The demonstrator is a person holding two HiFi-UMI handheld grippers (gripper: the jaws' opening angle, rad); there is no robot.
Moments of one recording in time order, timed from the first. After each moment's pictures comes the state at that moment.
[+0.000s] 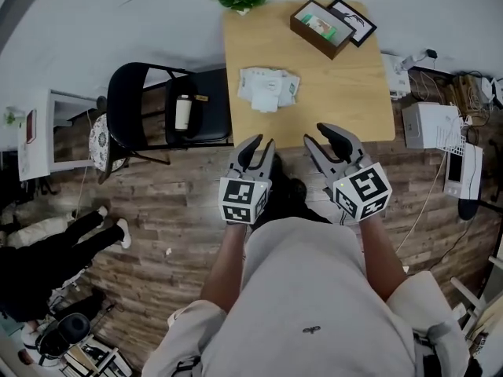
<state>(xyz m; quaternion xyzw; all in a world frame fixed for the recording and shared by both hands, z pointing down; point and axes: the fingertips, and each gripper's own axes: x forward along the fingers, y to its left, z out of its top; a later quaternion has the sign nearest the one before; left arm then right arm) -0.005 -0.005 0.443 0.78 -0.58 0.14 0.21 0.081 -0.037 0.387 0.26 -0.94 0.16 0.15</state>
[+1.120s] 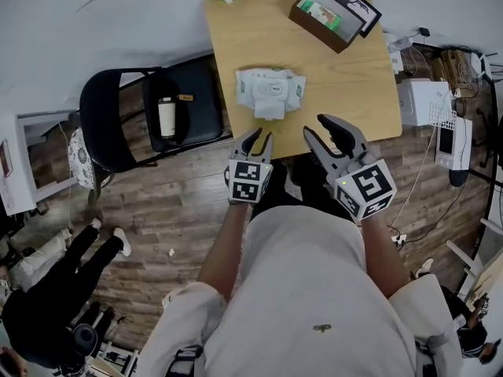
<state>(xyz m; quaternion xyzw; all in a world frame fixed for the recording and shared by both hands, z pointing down) -0.065 -0.071 0.587 0.78 -0.50 0.22 0.29 0.008 -0.109 0.425 0.31 -0.91 0.18 0.20</state>
